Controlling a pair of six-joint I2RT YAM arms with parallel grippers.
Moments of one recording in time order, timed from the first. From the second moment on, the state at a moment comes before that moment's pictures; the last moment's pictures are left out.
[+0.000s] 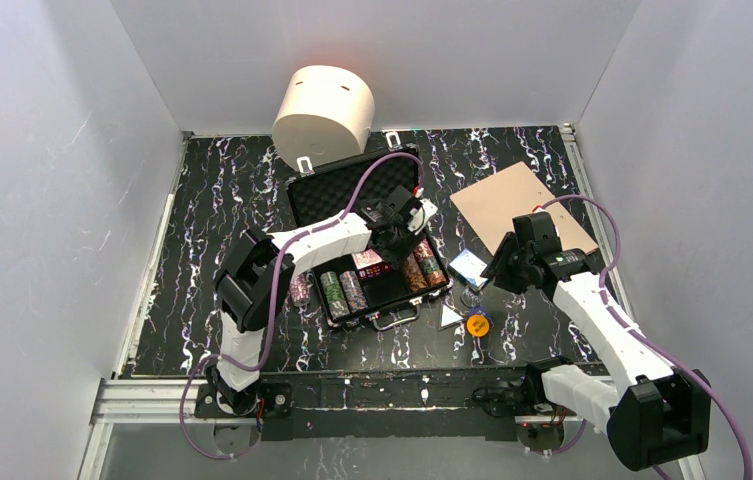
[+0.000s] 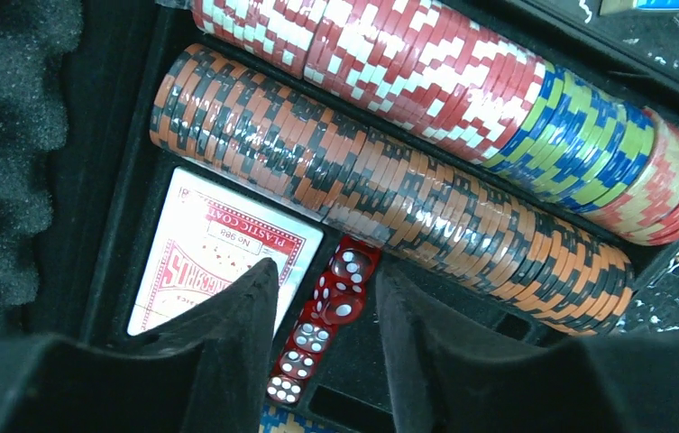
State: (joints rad) left arm -0.83 1.96 1.47 -0.59 -0.08 0.02; right arm 0.29 1.02 0.75 -0.71 0.00 0.76
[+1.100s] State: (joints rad) left arm -0.83 1.91 1.37 -0.52 -0.13 0.04; right arm 0.29 1.04 0.76 -0.72 0.01 0.76
